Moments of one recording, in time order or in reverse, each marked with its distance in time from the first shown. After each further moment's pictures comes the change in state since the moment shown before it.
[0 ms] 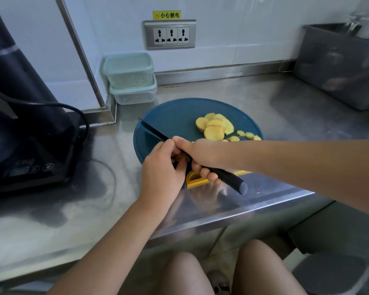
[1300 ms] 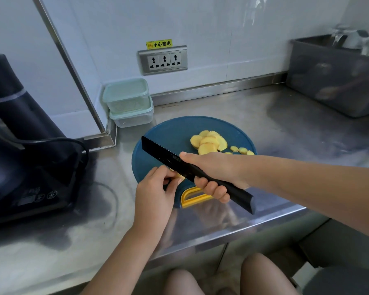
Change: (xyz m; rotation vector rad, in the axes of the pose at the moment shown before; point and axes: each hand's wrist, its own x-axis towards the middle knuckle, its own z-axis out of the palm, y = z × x) left_hand -0.006 -0.001 -0.004 -0.031 0.004 0.015; right_hand -0.024 0.019 -0.031 0.201 -0.231 -0.070
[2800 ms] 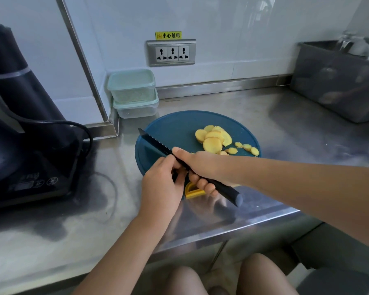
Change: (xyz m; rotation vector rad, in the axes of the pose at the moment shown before) left_hand 0.005 -0.001 0.003 0.052 -0.005 -0.032; right_hand 0.031 -0.012 0.022 -0.117 0.147 -0.006
